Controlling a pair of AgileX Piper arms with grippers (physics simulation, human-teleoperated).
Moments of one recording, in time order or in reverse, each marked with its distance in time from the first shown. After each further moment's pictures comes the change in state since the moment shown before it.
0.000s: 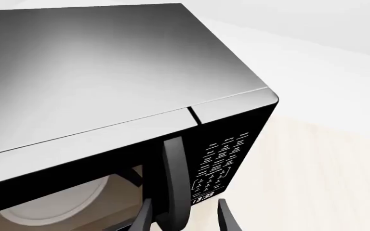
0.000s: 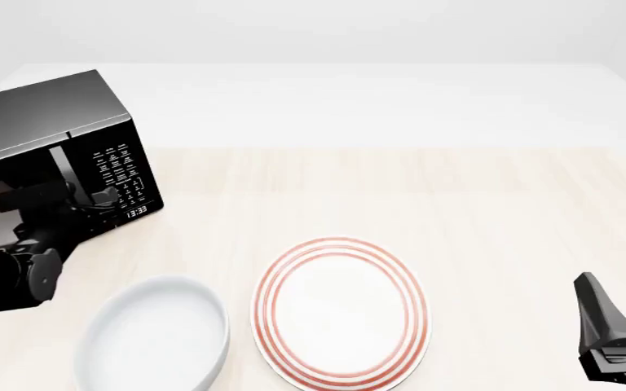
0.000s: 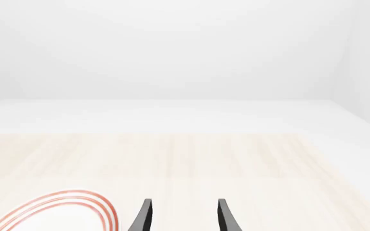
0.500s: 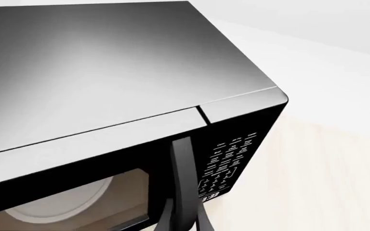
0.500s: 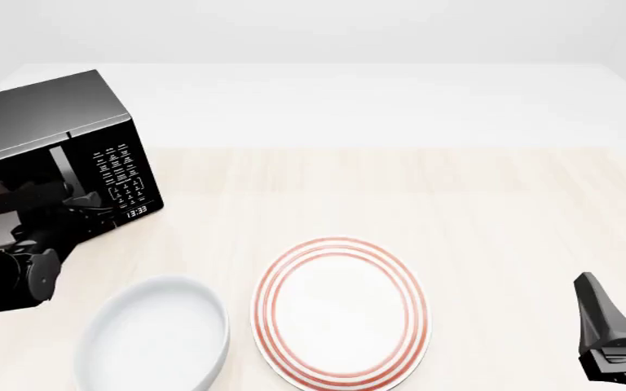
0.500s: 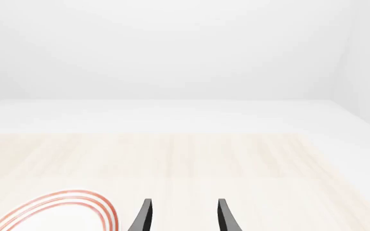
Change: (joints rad) left arm 0.012 0.012 -0.003 -0.003 0.001; right arm 0.000 0.000 0.000 0.000 0.000
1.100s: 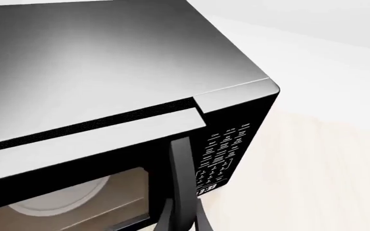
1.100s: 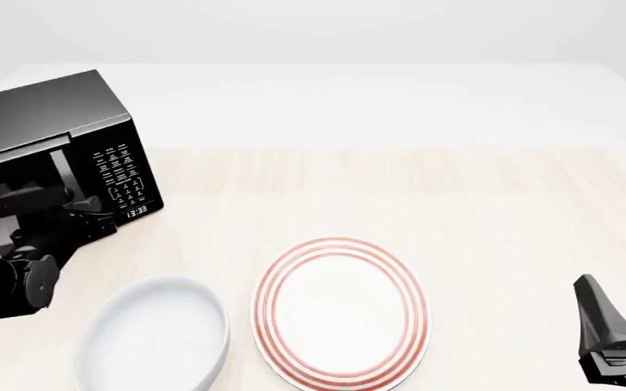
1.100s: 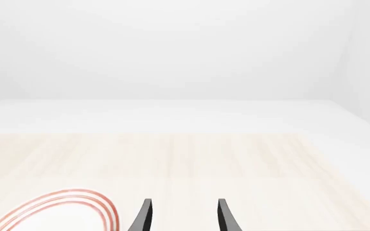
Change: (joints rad) left arm -0.009 -0.030 0.041 -0.005 0.015; right arm 0.003 -0.019 0.001 0.018 0.001
